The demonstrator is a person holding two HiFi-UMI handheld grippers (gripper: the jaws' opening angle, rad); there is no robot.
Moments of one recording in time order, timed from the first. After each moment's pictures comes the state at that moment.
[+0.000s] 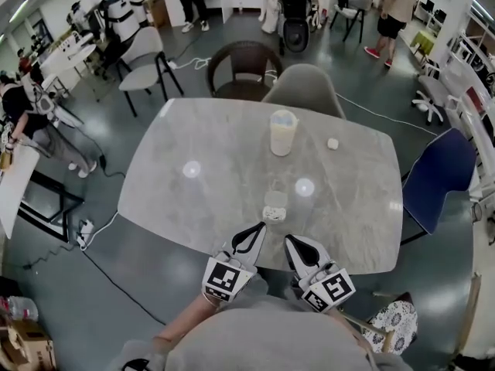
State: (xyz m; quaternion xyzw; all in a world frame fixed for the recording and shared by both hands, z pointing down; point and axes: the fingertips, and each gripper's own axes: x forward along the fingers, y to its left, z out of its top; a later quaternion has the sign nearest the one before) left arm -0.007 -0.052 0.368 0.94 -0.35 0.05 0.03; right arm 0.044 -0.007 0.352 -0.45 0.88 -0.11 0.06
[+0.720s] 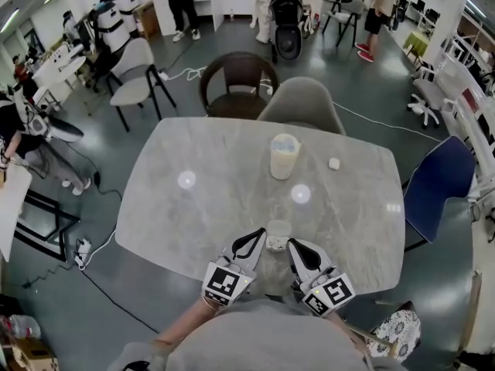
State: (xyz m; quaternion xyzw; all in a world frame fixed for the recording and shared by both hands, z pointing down) left arm -0.007 -0.127 0.371 0.95 -0.32 0.05 0.03; right arm 0.049 -0.084 0.354 -0.49 0.86 -0.11 0.07
